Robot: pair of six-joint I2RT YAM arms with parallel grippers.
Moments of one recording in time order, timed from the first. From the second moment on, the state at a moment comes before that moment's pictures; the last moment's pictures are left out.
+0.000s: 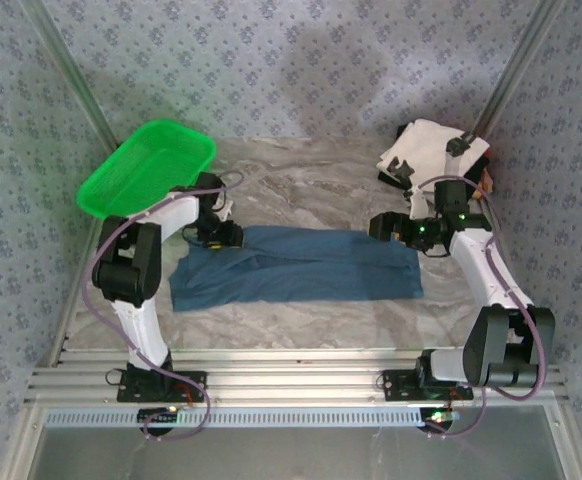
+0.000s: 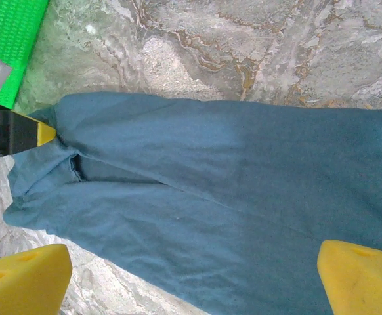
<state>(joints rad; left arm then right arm) -0.27 1.92 1.32 -0.77 0.22 -0.16 -0.03 1.33 1.00 -0.69 -0.62 0.12</state>
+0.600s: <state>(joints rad) -0.31 1.82 1.23 -0.77 0.19 -0.10 -0.03 1.33 1.00 -0.69 -0.59 0.12</state>
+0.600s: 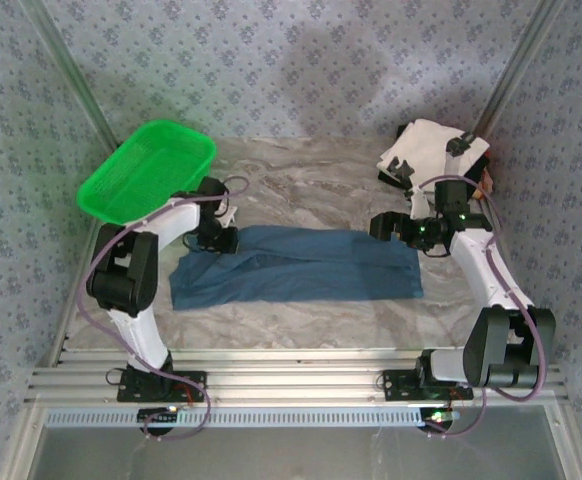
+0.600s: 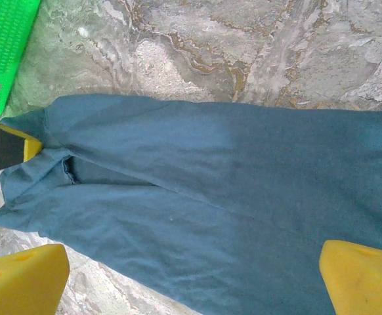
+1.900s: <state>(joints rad) -0.38 1.71 1.00 -0.72 0.11 -0.73 0.21 1.78 1.17 -0.75 -0.21 0.31</state>
